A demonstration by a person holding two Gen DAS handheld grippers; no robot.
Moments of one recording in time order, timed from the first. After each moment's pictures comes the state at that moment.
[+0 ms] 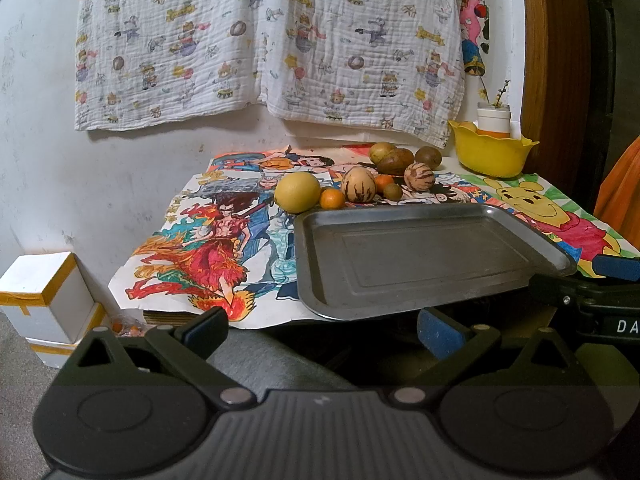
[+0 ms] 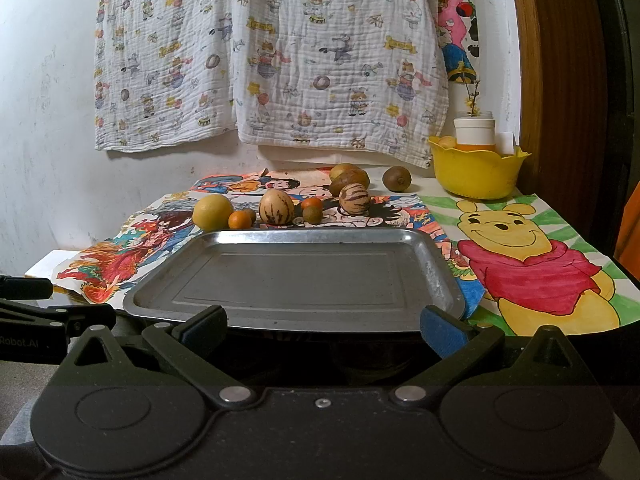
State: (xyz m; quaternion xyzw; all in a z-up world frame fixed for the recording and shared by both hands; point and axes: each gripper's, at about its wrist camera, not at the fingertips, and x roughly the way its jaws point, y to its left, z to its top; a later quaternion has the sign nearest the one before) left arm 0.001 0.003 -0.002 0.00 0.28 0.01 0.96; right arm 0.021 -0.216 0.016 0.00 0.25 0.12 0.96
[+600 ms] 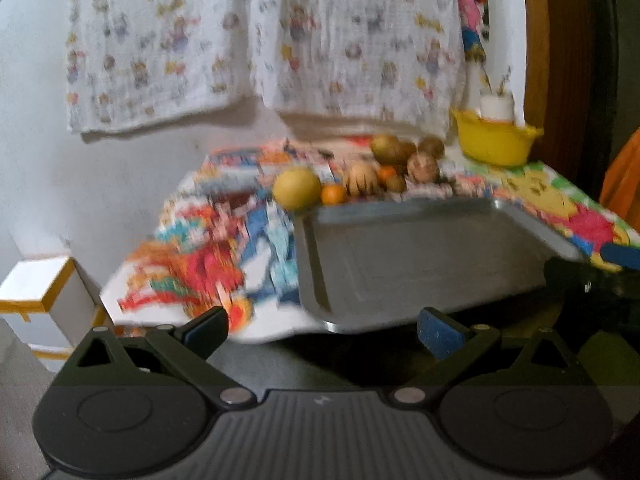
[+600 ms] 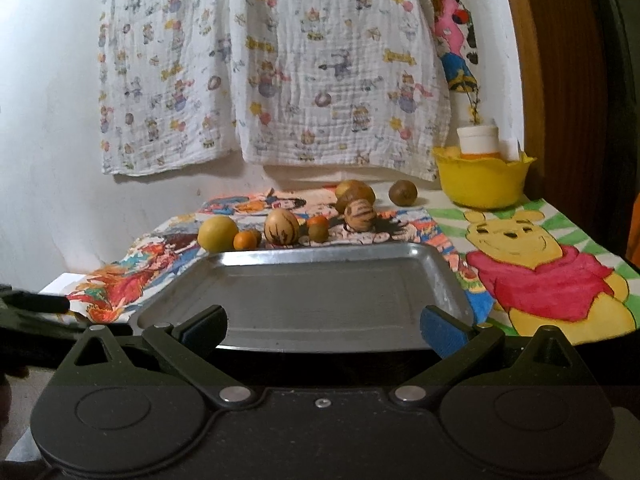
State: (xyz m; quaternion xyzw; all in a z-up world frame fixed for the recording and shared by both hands) left arm 0.017 0.003 -0.003 0.01 0.28 0.01 0.96; right arm 0.029 -0.220 0.011 0.03 0.22 0.14 0.97
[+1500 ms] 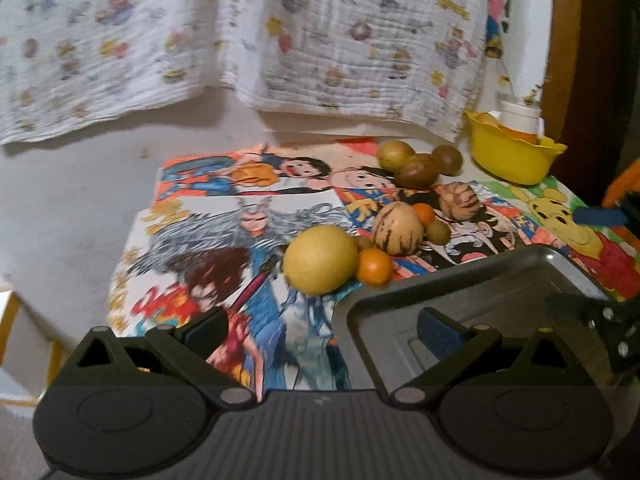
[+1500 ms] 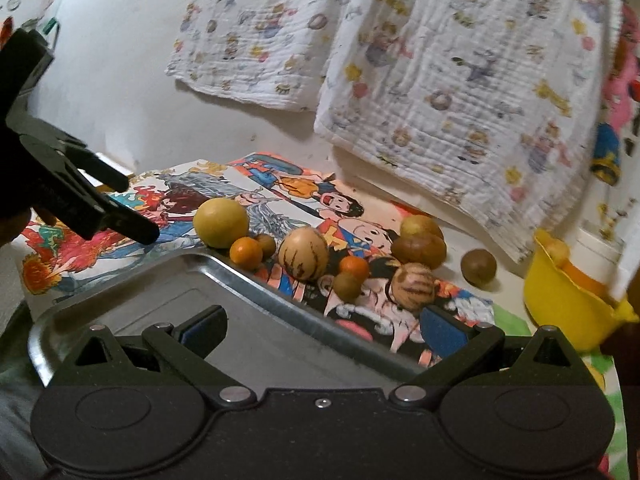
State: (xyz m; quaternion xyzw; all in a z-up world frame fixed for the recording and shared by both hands) left arm 0.196 0.080 0.004 0.01 0.34 -0.09 0.94; right arm 0.196 -0.165 0.030 -0.19 0.24 0.27 0.92
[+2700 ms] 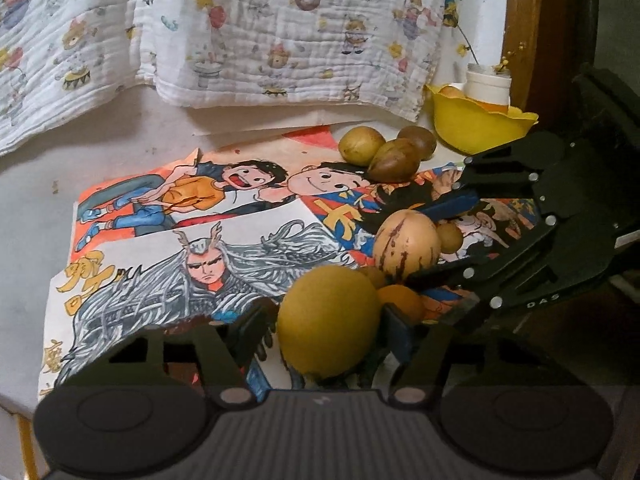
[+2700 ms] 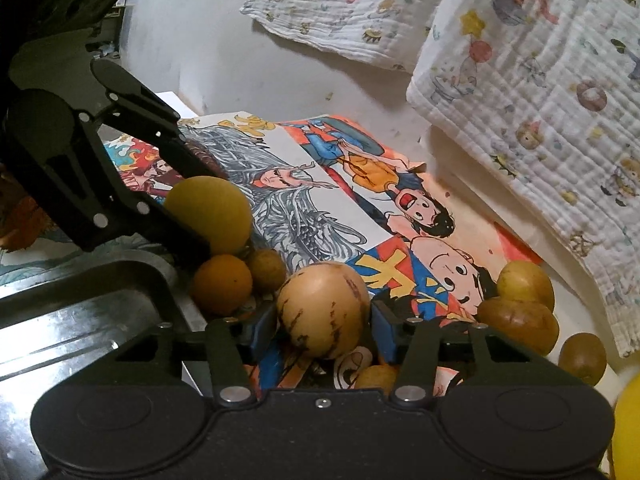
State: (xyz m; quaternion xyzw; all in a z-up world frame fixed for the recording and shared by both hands) left arm 0.287 0.091 -0.026 0.05 0.34 -0.20 0.92; right arm 0.332 -0.094 -0.017 -0.27 0.27 0.40 0.84
